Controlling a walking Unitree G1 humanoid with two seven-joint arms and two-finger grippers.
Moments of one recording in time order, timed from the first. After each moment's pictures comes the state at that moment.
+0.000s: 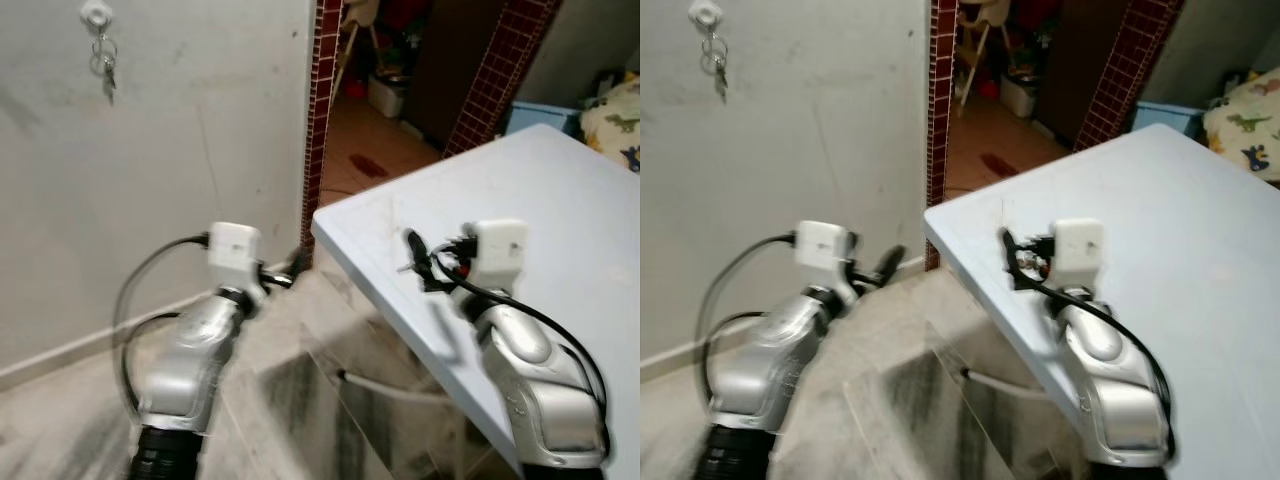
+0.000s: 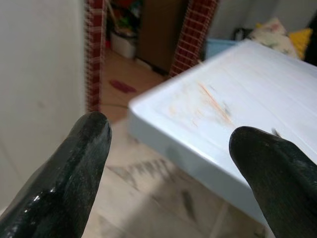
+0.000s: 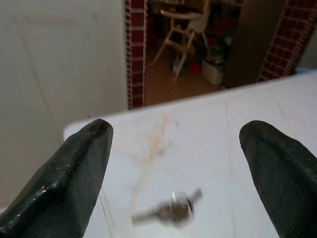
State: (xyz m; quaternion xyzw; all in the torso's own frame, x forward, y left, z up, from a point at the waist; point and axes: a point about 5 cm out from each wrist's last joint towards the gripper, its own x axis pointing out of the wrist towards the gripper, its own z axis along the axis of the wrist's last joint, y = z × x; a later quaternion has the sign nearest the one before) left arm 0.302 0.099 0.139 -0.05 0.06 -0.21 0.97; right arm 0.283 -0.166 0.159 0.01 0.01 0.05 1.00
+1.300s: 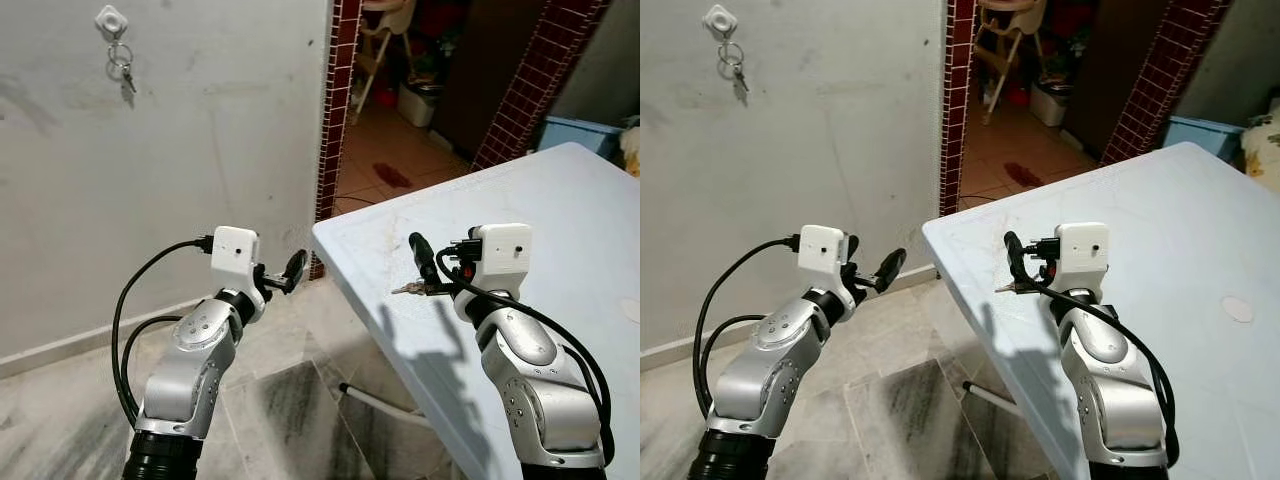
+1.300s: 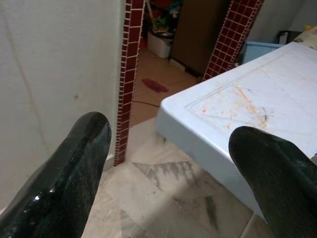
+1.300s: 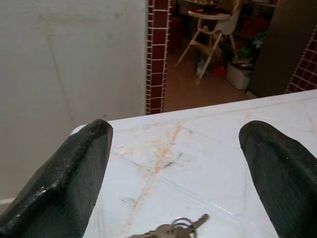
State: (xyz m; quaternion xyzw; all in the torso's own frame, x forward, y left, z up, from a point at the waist) left arm 0.298 0.111 0.131 -0.05 0.07 -0.18 0.98; right arm 0.283 -0.158 0.158 0.00 0.02 0.07 1.00
